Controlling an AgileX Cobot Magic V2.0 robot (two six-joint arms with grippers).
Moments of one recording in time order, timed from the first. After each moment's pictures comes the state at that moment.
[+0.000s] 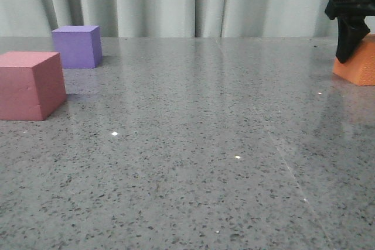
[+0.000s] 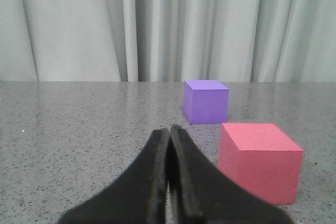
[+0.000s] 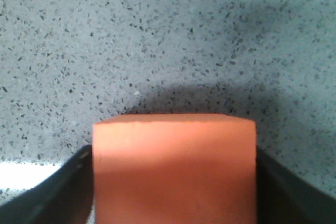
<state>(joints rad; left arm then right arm) -0.12 0.00 -0.01 0.23 -0.01 -0.28 0.03 1.73 -1.37 -0.01 0.79 0.01</state>
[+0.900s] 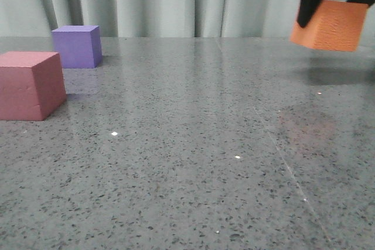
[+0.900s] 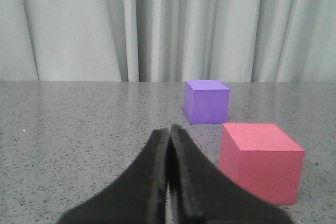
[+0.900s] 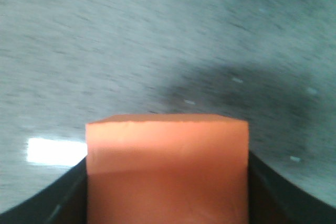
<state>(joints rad) -0.12 0.00 -0.01 0.23 -0.01 -0.28 0.21 1.73 -1.59 0.03 1.04 0.14</state>
